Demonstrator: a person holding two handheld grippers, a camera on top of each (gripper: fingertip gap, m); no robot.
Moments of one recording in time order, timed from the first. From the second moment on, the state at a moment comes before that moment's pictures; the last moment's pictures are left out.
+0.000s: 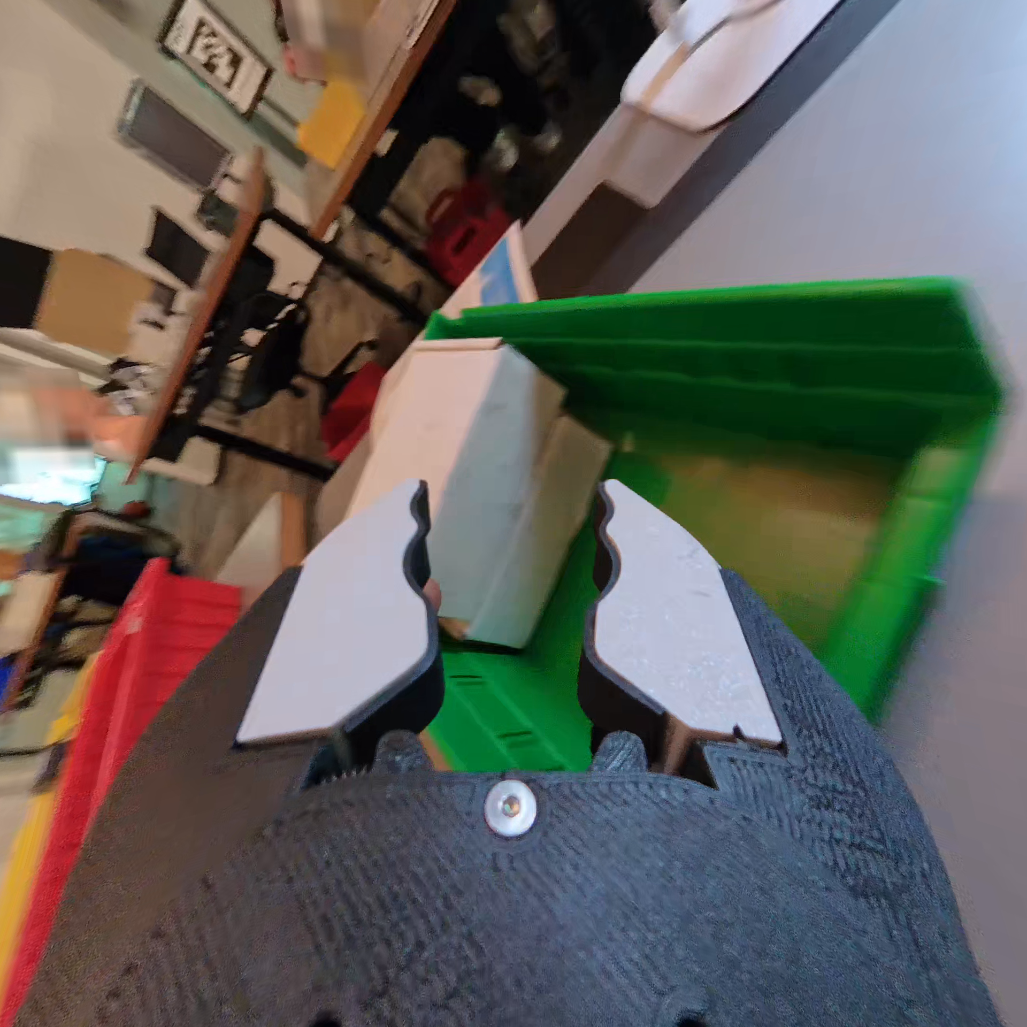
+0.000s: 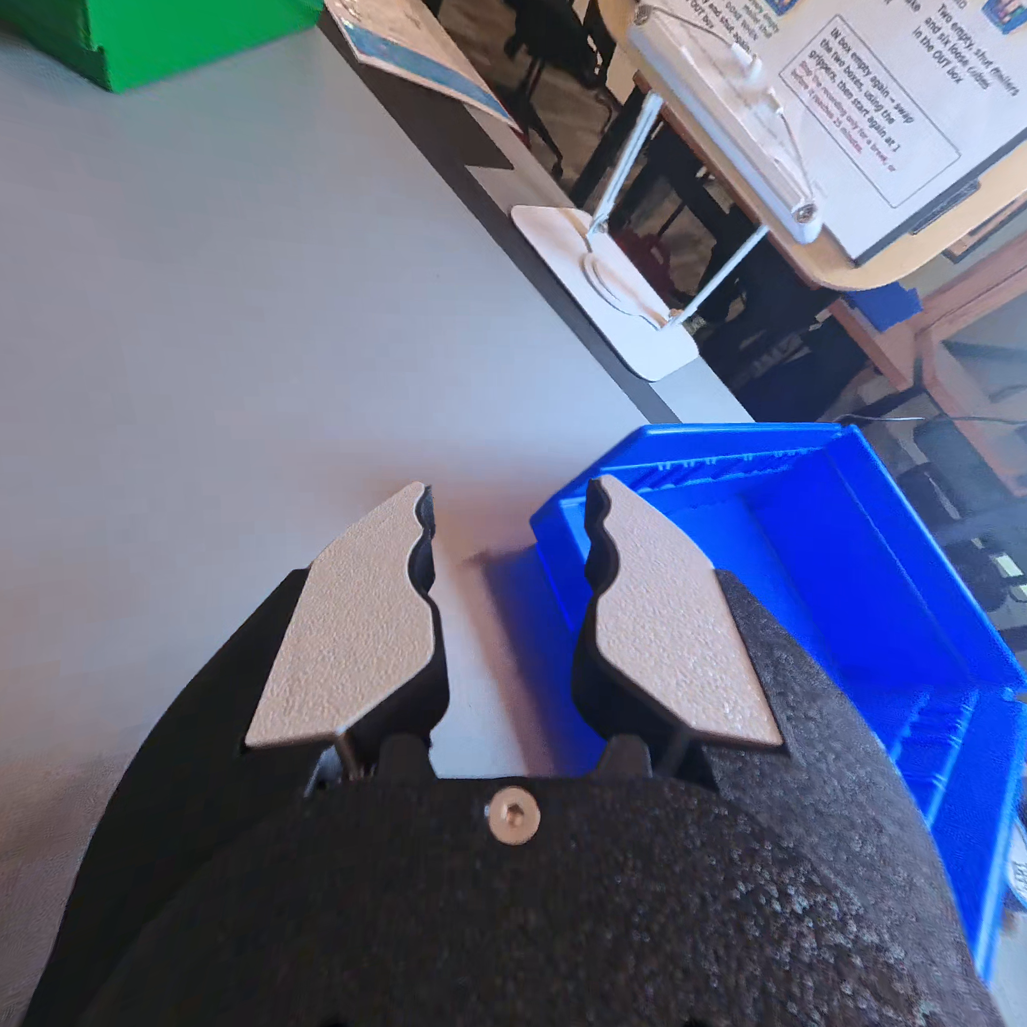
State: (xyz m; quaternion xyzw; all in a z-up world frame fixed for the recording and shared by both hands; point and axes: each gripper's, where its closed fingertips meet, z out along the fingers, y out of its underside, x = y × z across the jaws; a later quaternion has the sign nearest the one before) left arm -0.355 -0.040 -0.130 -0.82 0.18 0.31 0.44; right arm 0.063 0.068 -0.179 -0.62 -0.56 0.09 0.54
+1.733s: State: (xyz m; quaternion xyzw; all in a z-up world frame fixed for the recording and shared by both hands) left arm -0.015 -0.087 -0.124 -0.69 0.59 -0.06 0.41; right arm 0.023 -0.066 -0.143 -0.35 -0.68 0.23 0.59
